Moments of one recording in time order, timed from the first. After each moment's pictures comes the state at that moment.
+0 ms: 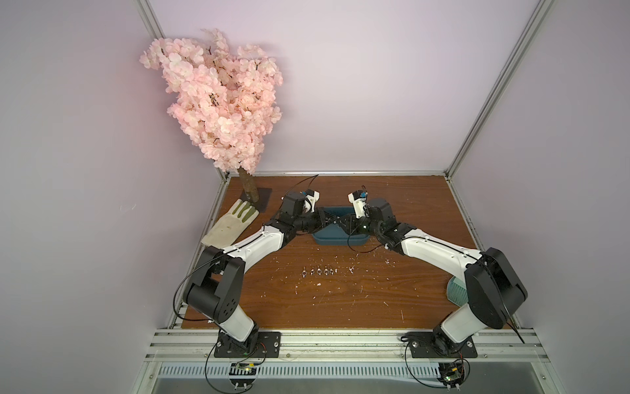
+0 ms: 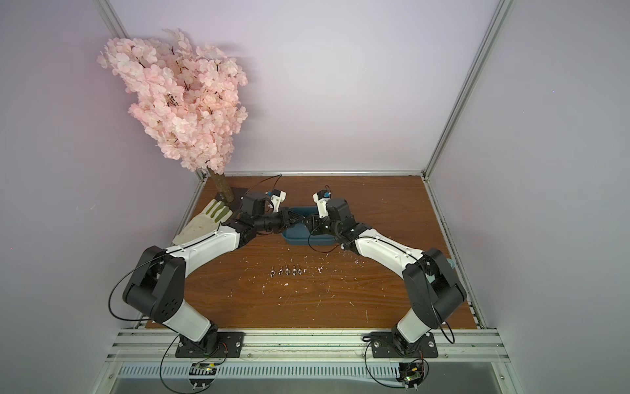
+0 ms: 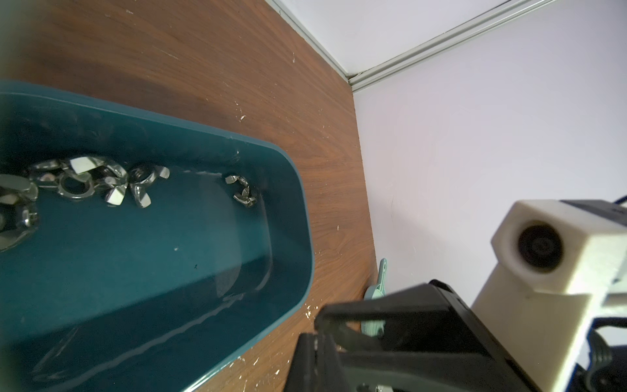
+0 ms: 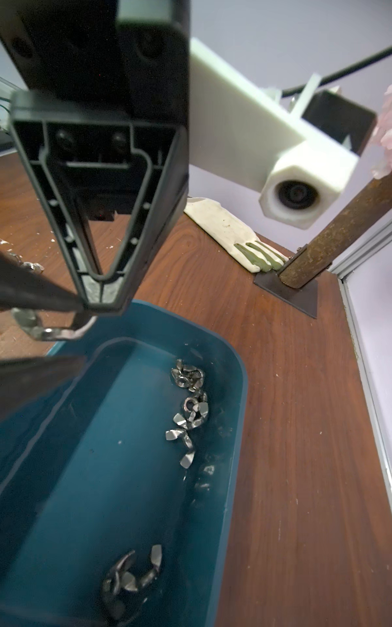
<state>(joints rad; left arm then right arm) -0.43 1.61 1.00 0.10 0.63 -0.84 0.65 1.59 1.04 0.05 -0.22 0.52</state>
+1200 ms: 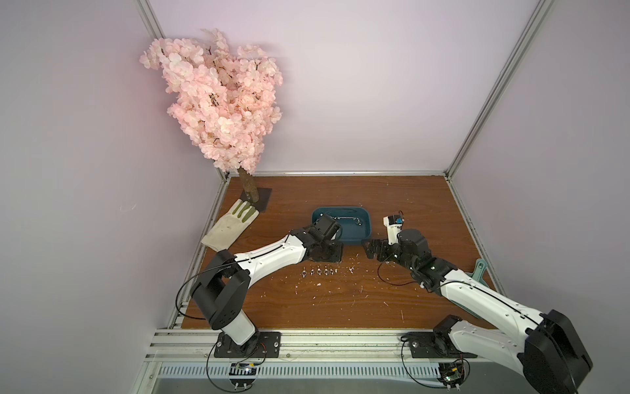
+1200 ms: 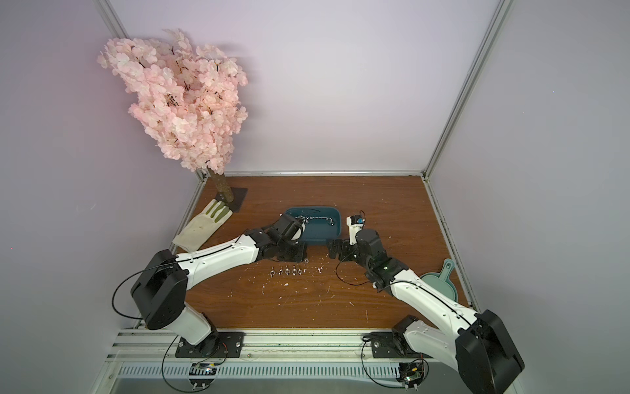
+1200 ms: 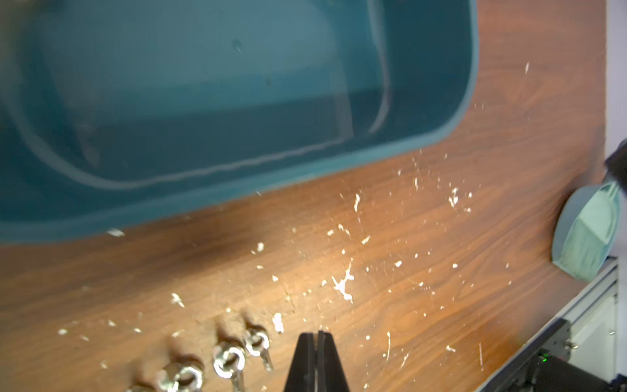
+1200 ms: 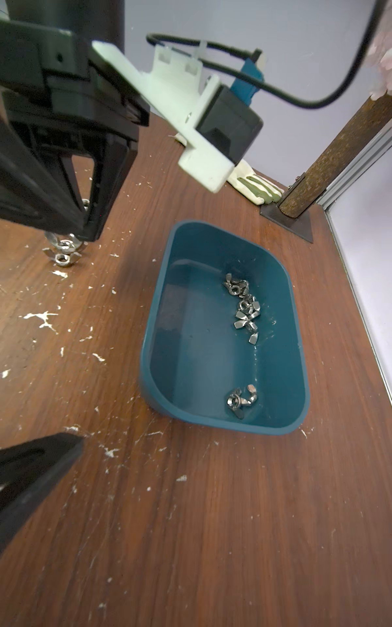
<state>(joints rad) -0.78 1.61 1.06 -0.48 0.14 -0.61 0.61 1.05 0.55 -0.03 -0.02 0.54</state>
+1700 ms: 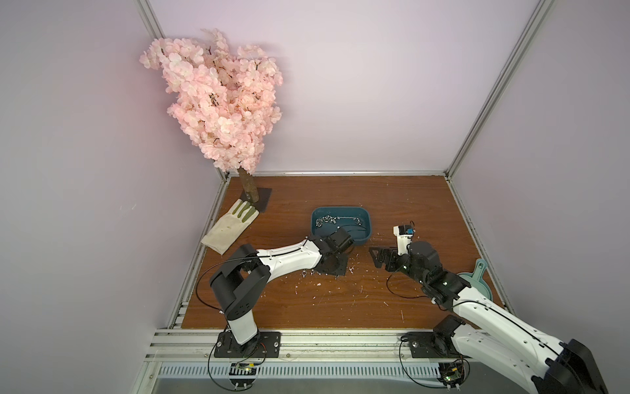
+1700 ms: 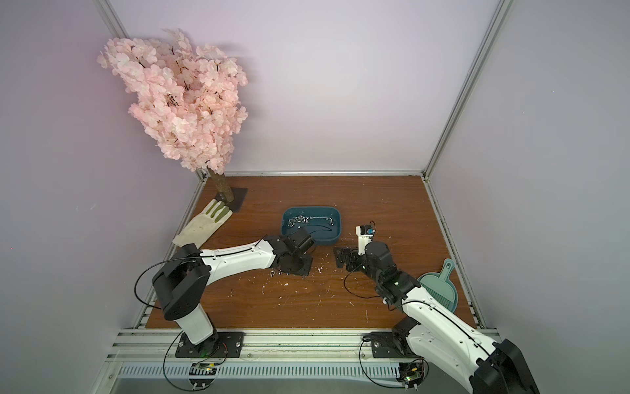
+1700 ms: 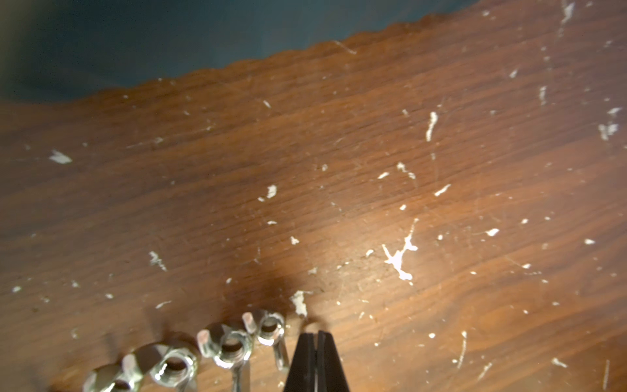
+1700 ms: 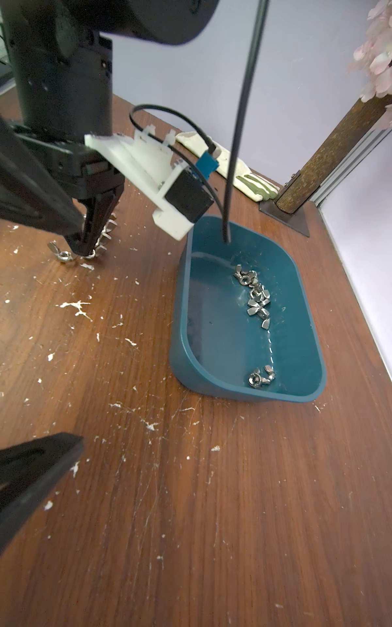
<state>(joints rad) -0.88 1.74 1.10 -0.58 0.01 -0.65 0.61 0.87 0.45 -0.08 0.00 0.58</state>
